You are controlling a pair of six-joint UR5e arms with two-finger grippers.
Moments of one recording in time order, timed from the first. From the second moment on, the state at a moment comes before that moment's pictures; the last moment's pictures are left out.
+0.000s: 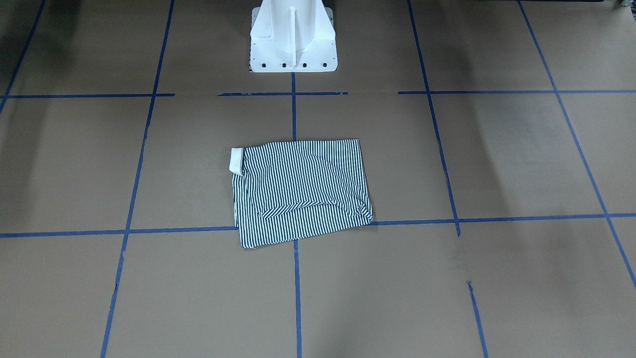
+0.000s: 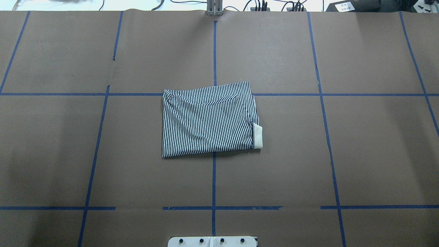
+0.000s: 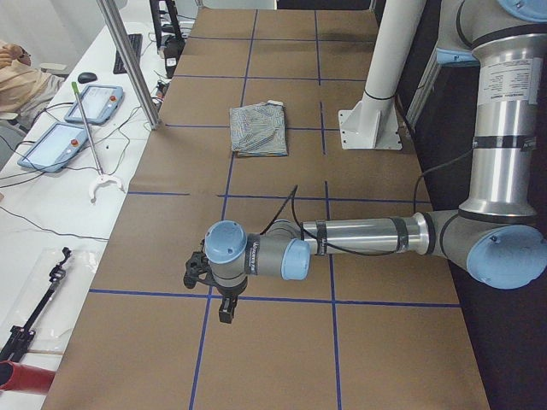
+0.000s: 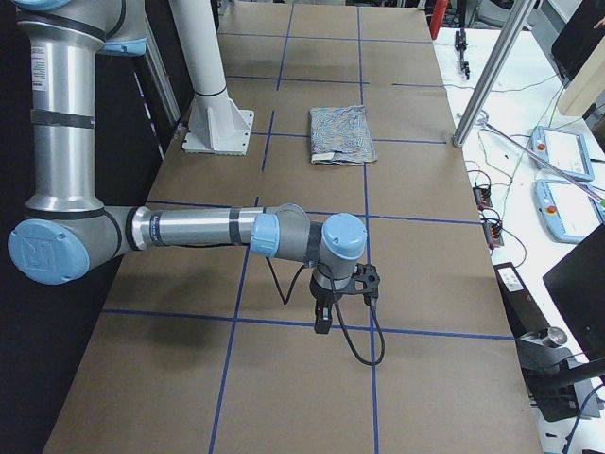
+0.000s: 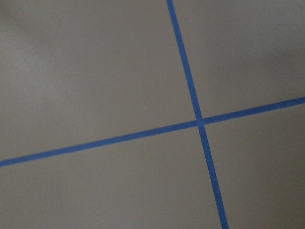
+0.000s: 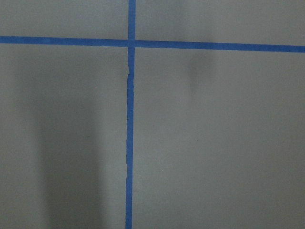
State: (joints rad) left arm -1.57 -1.55 -1.54 -1.70 -2.35 0.07; right arm 1.58 -1.65 1.72 -1.77 2.27 -0.10
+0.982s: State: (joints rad) left arm -1.58 -1.54 -1.62 -1.62 -2.36 0.06; right arm 1.59 -1.65 1.72 -1.77 2.27 -0.11
